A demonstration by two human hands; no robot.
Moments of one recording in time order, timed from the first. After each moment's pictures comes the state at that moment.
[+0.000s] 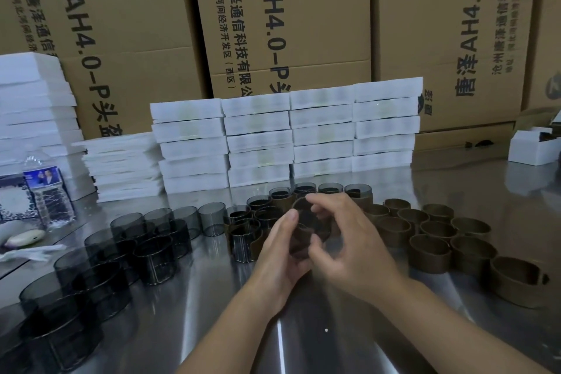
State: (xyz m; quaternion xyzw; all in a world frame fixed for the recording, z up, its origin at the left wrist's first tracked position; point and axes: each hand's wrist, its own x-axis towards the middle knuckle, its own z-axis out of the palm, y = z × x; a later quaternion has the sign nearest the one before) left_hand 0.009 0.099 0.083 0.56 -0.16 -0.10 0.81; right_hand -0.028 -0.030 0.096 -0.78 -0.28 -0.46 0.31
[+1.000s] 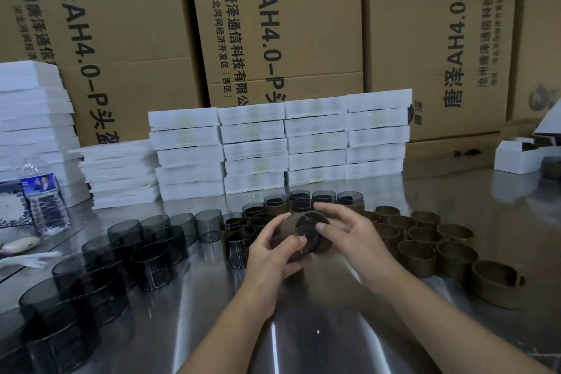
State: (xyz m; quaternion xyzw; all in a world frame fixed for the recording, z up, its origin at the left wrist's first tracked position) left_hand 0.003 0.101 0.084 0.58 -0.16 -0.02 0.80; right_hand -0.010 -0.048 0.097 -0.69 -0.09 -0.18 0.70
